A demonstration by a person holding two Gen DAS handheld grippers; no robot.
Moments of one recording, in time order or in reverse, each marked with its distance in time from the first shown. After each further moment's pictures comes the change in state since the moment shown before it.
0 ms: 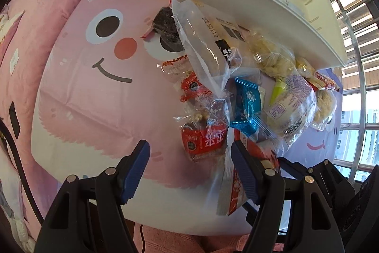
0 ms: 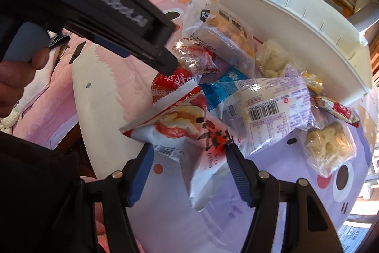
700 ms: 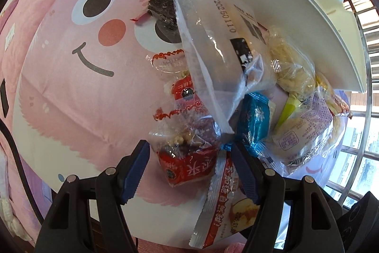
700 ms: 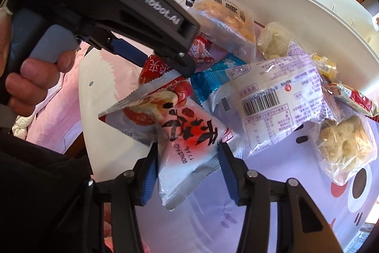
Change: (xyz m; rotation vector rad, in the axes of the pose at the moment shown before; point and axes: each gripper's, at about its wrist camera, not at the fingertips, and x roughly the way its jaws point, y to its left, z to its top) left arm 0.049 -0.003 0.033 -0.128 0.067 -0.033; right arm 0.018 -0.034 -0.008 0.020 0.002 0.123
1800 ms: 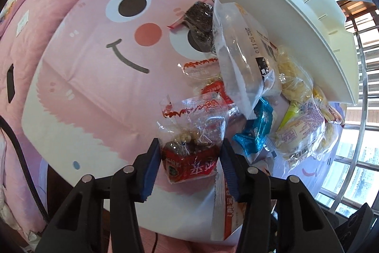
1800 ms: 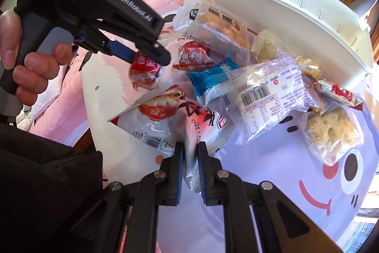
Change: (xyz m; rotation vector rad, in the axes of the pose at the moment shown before) left arm -0.032 0.045 -0.016 -0.069 -0.066 -0.017; right arm -0.039 0.016 -0.017 0.033 -0.036 -0.050
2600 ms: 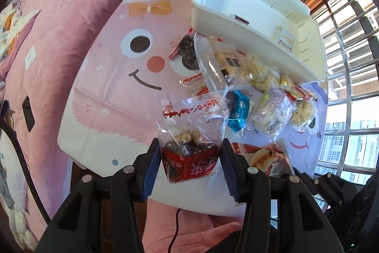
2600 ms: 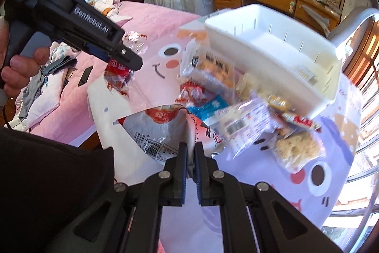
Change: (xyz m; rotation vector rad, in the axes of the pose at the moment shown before) left arm -0.103 -0.006 -0.025 0.174 -0.090 0.023; right arm -0.074 0.020 0.011 -0.030 -0.136 -0.093
